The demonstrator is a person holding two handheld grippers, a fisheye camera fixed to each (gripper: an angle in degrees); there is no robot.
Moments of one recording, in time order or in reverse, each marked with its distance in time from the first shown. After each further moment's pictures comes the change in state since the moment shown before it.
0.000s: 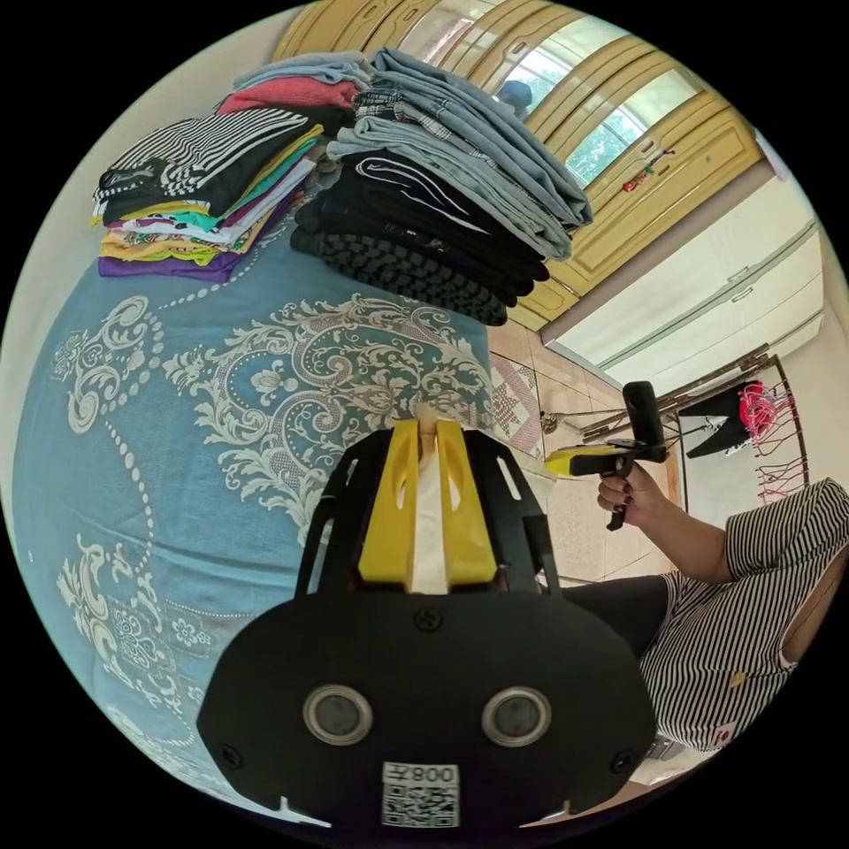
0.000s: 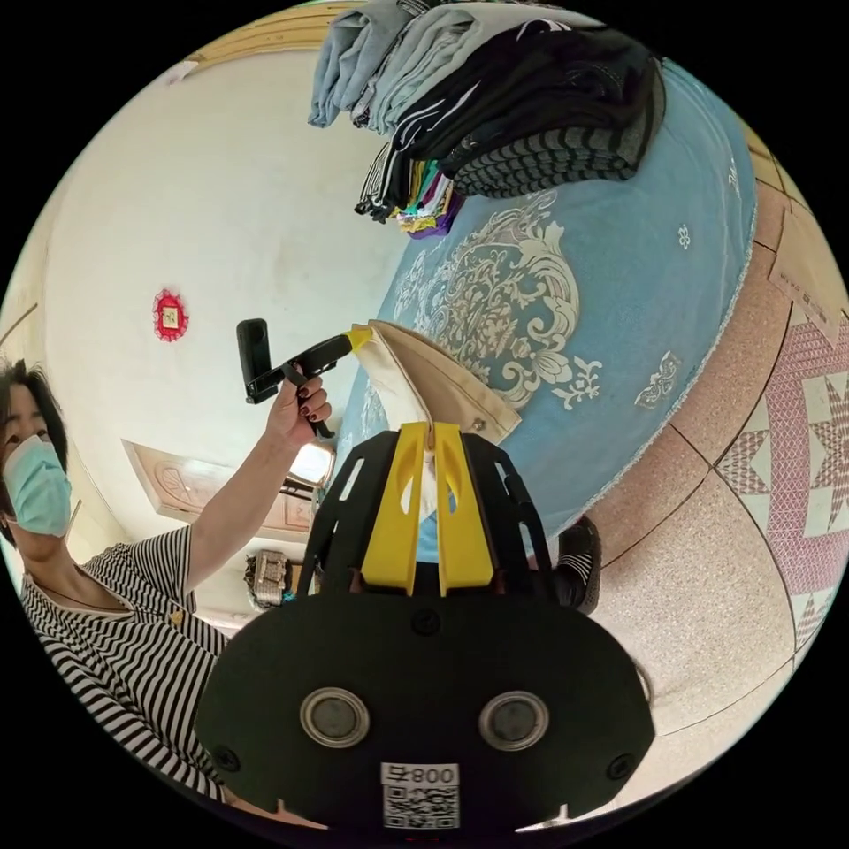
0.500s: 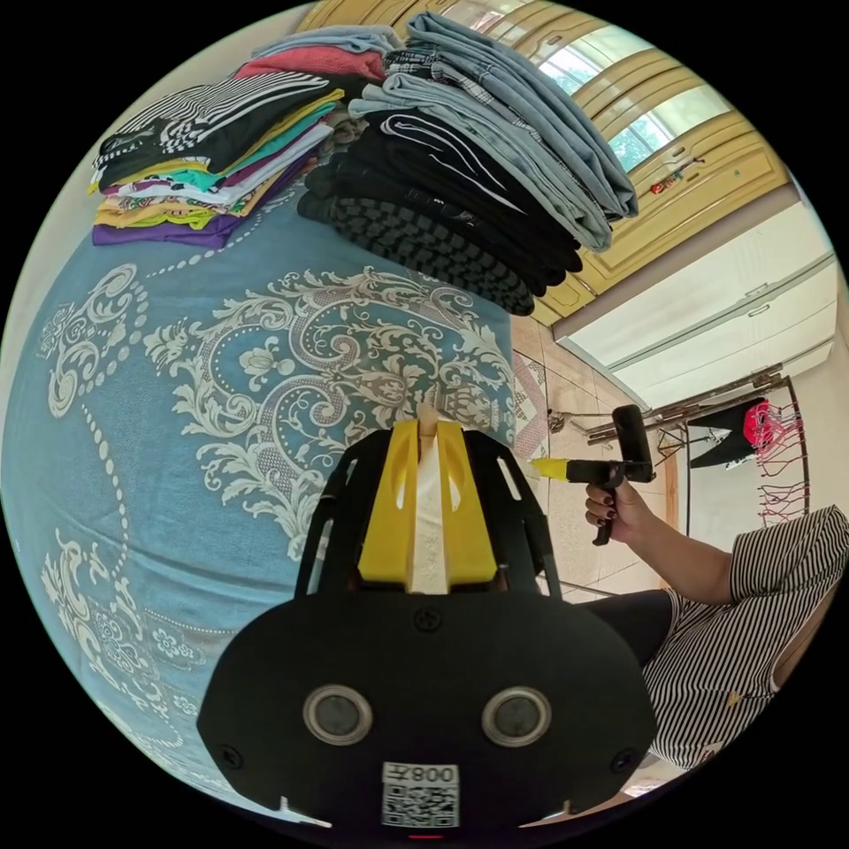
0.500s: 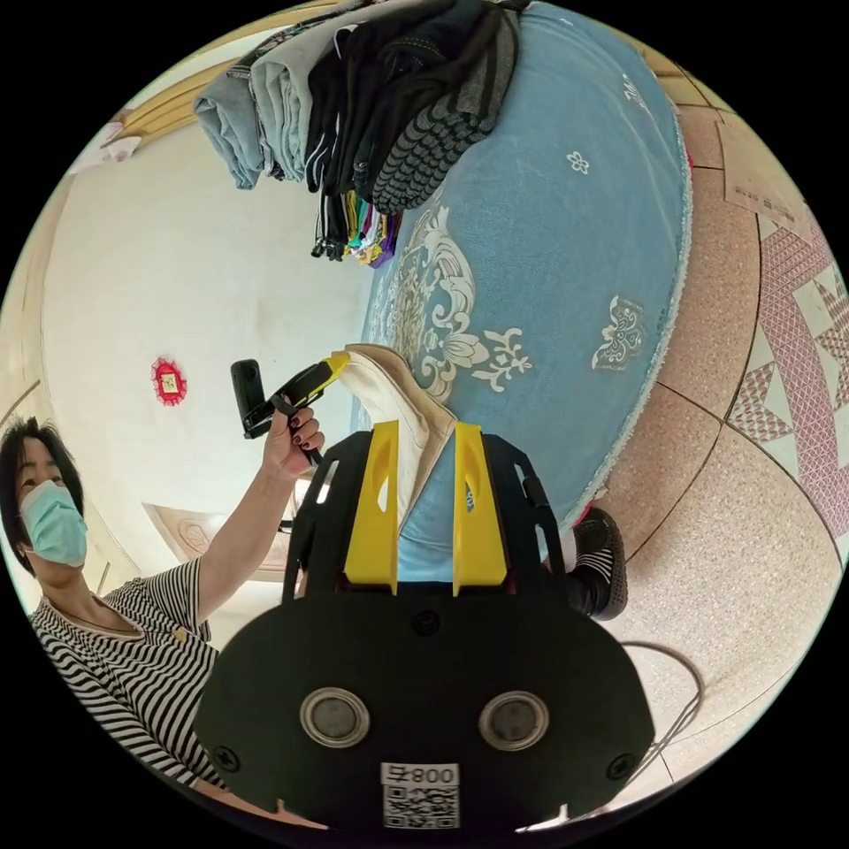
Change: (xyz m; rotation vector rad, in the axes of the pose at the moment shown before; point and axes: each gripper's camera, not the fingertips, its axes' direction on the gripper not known) left arm -0.018 0.010 0.020 -0.047 0.009 -0.054; right arm 0.072 0.016 0.023 0.081 -0.058 0.164
